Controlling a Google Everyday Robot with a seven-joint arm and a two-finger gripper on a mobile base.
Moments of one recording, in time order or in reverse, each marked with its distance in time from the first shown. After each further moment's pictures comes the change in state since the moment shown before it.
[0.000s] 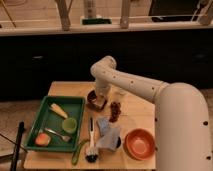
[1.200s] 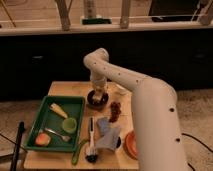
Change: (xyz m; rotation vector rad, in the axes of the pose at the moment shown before) arm 0.024 -0.045 0.002 -0.113 -0.023 -0.091
